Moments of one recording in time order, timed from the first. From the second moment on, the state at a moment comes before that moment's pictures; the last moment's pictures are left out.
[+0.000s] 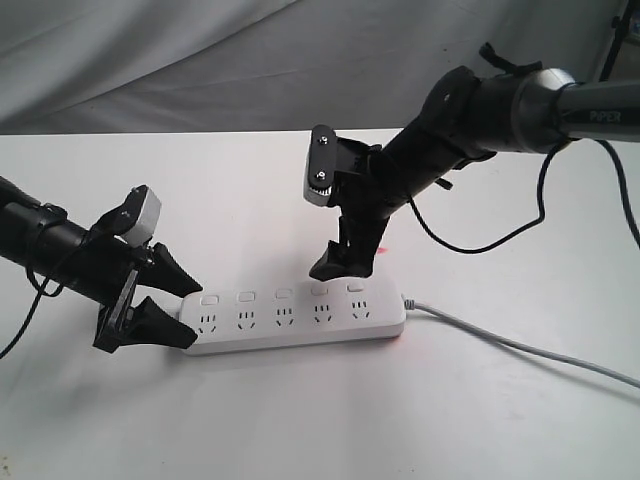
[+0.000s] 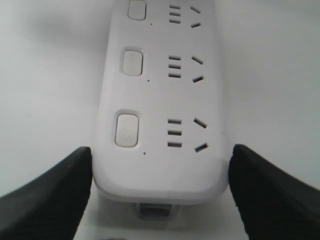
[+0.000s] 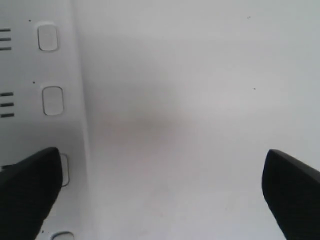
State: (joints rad) left arm 0.00 2.11 -1.09 -1.02 1.02 2.09; right arm 0.13 2.17 -1.55 0.69 0.72 -1.60
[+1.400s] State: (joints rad) left arm 0.00 2.11 -1.09 -1.02 1.02 2.09; right arm 0.13 2.22 -1.54 0.72 0.69 -1.65
